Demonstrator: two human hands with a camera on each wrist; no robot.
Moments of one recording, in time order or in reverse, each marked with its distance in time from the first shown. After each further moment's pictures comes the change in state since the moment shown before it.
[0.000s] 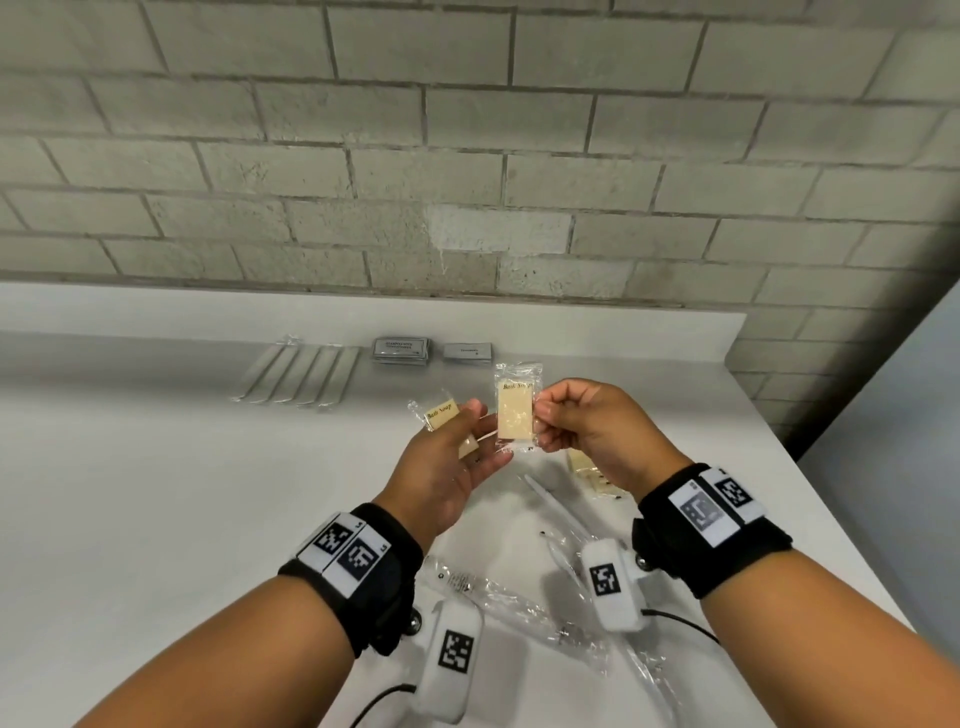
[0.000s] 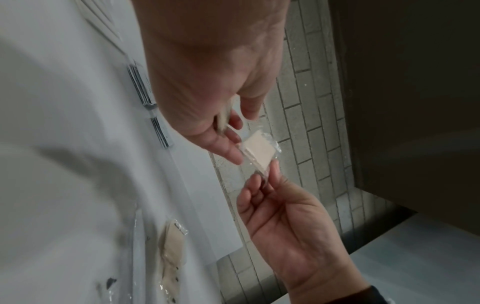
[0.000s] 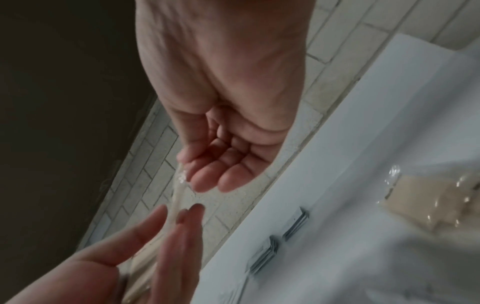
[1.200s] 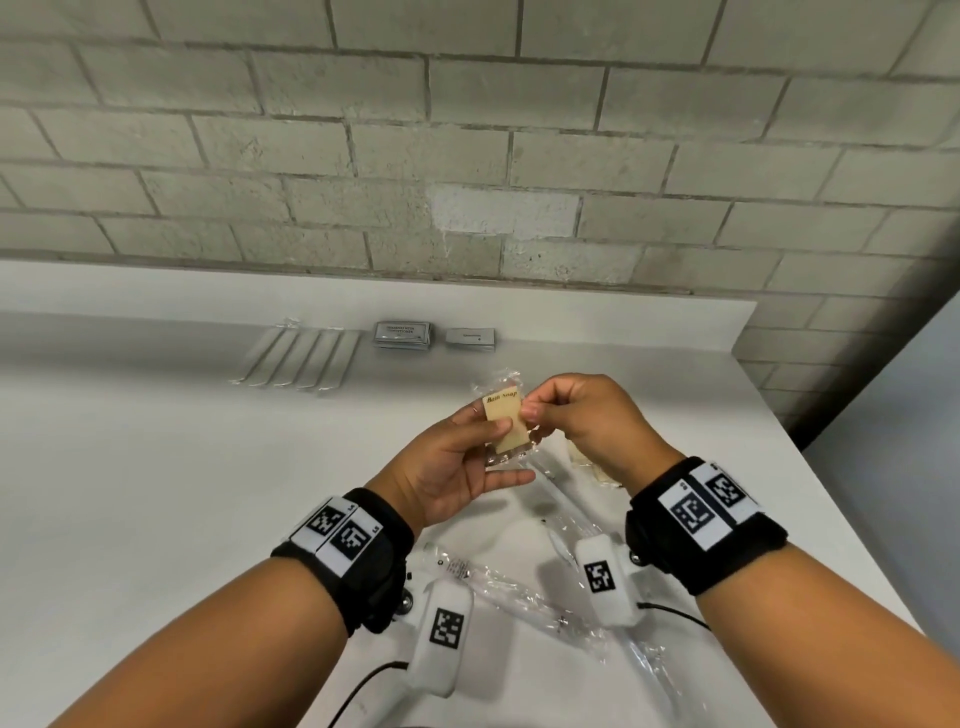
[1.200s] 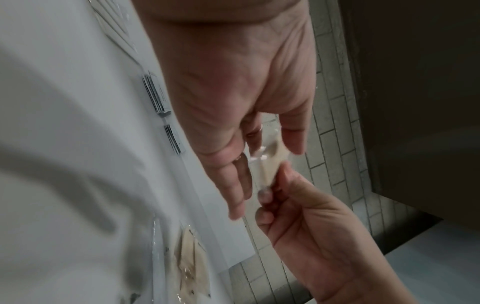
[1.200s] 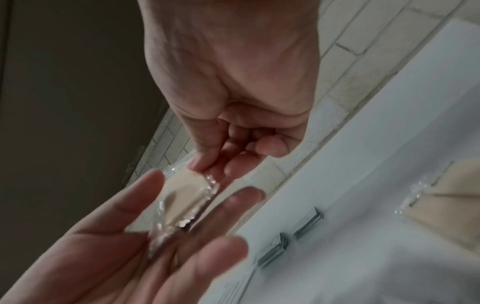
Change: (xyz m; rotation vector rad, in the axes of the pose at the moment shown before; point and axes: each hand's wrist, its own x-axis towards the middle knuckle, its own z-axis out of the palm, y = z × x) left_hand 0.000 -0.001 -0.009 0.056 -0.386 -0.170; right_hand -0.002 -0.004 0.012 -0.164 0.021 -0.024
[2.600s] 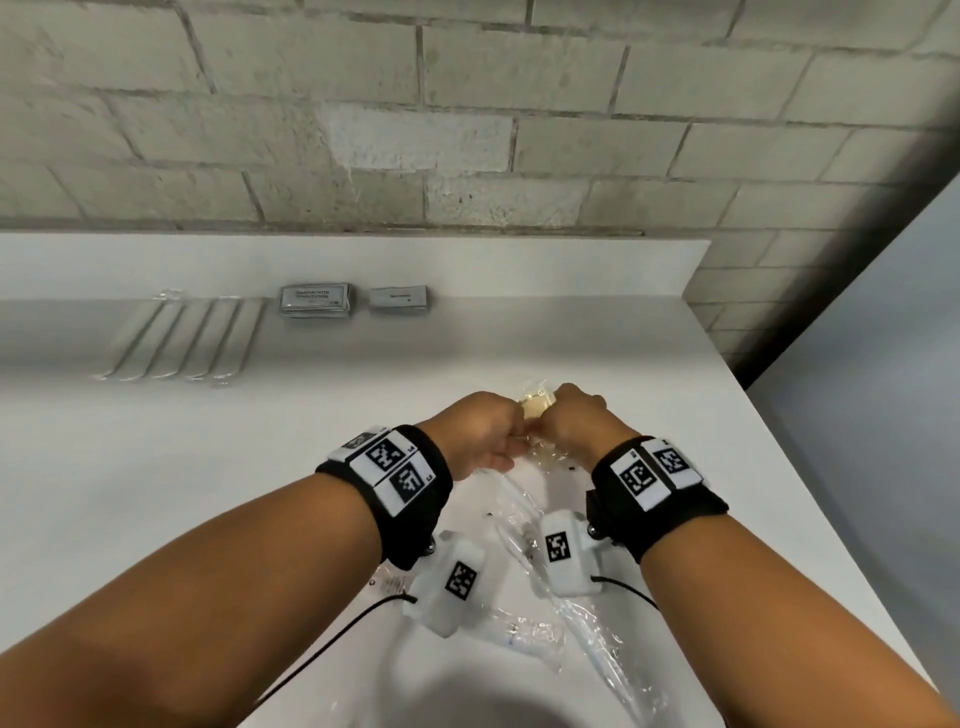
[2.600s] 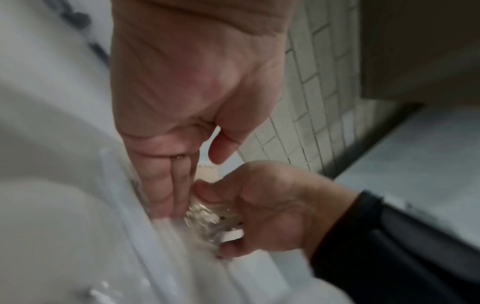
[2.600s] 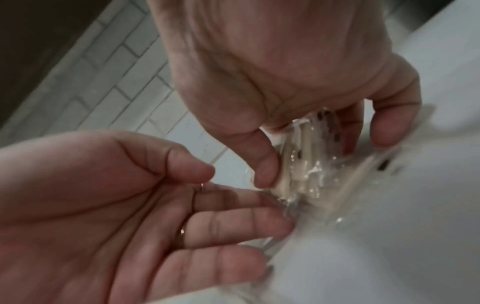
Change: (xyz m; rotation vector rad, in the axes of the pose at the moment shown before) left_hand 0.109 -0.038 0.029 0.620 0.185 -0.474; right_hand 0.052 0.094 -0.042 -0.673 0.159 0.774
